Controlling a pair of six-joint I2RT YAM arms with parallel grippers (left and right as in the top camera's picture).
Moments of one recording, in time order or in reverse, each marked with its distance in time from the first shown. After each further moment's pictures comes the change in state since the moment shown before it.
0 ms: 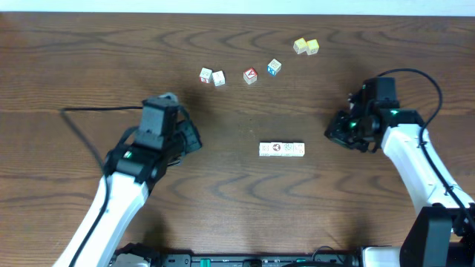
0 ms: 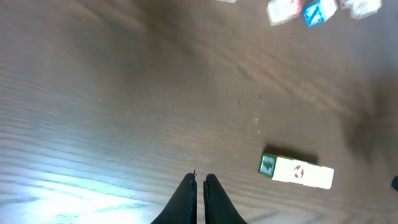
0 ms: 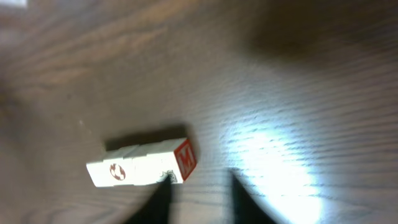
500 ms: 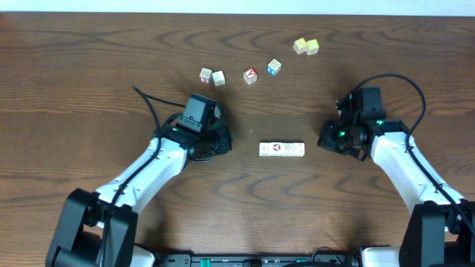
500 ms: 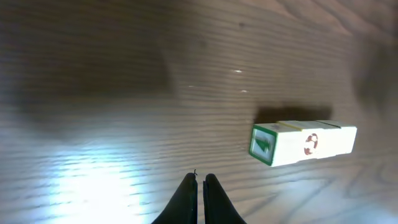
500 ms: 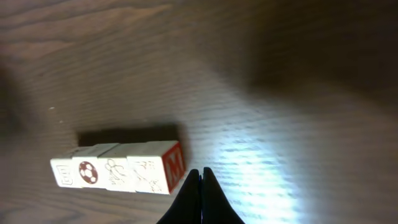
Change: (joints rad) left arm -0.114 0.377 0.000 0.224 0.201 0.039; right arm 0.050 0.000 -0.127 0.169 0.003 -0.084
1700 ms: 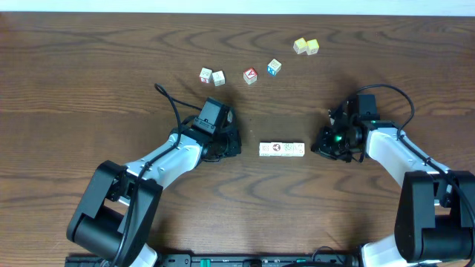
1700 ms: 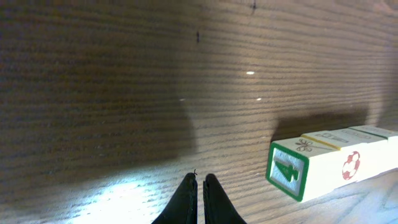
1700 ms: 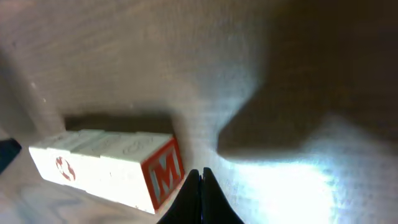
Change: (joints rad) left arm -0.058 0.156 0.000 0.137 -0.014 0.011; right arm -0.035 0.144 -0.026 0.024 -0.146 -0.026
